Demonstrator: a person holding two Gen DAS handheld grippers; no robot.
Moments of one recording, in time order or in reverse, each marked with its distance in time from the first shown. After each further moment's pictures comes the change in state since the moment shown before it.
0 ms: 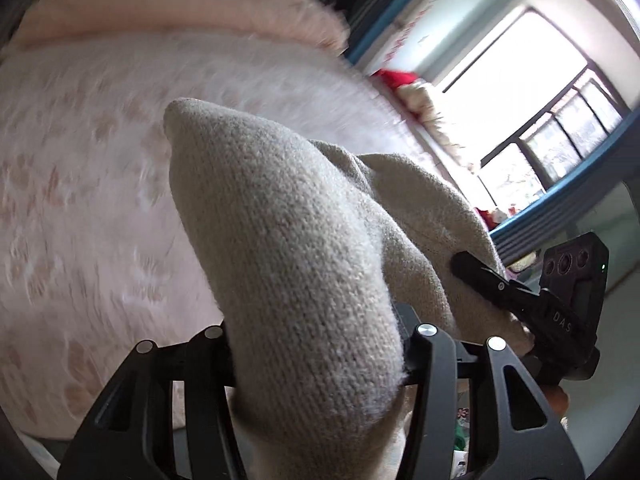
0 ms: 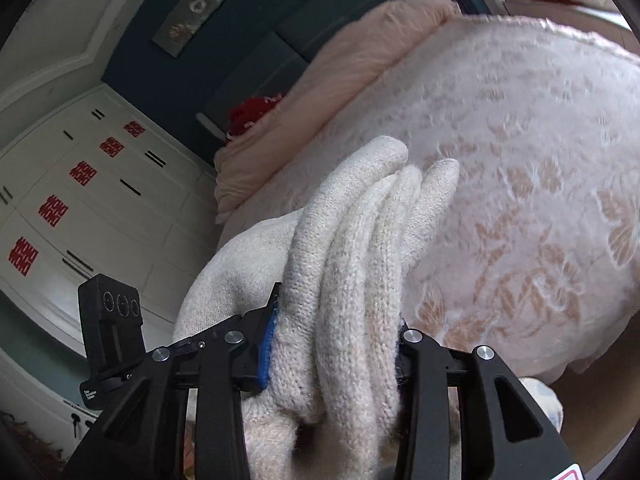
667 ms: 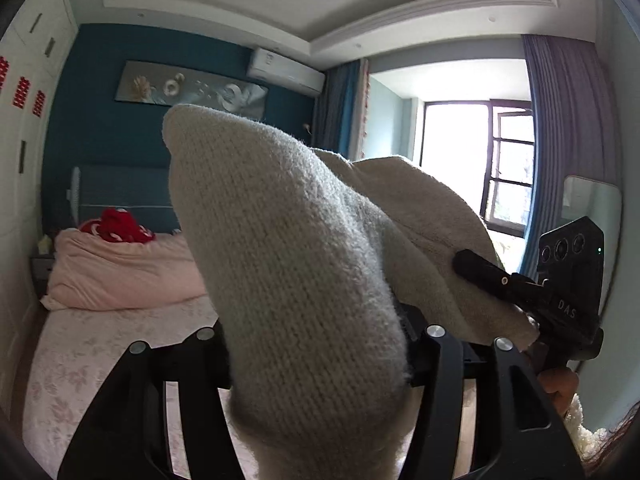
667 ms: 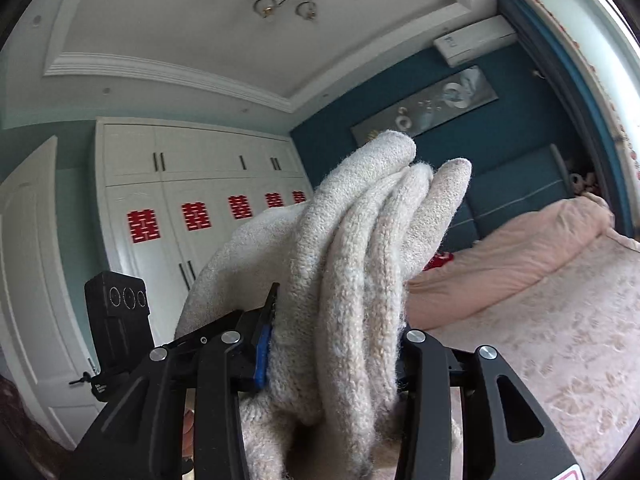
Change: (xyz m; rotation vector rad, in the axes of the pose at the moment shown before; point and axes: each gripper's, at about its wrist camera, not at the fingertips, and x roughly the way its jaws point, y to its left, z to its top) left arm -0.318 -0.065 0.050 0.422 -0.691 0.085; right arm -0.074 0.269 0.051 -0.438 -0.396 0.425
